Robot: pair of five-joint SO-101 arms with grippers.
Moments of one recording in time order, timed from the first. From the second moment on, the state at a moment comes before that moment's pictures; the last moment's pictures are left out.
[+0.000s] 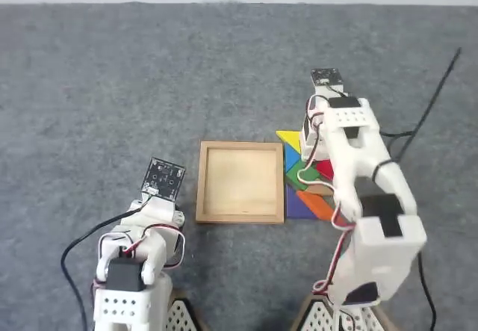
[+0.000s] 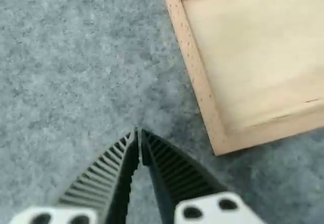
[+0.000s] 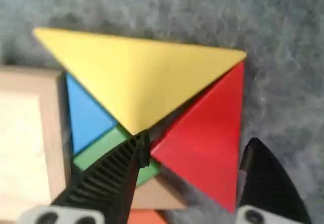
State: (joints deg) left arm -2.5 -103.1 97.1 72.2 -7.8; right arm -8.6 18.0 11.4 65.1 -1.2
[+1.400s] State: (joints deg) left arm -2.5 -103.1 97.1 72.2 -7.8; right arm -4.9 7.9 15.4 70.9 4.8
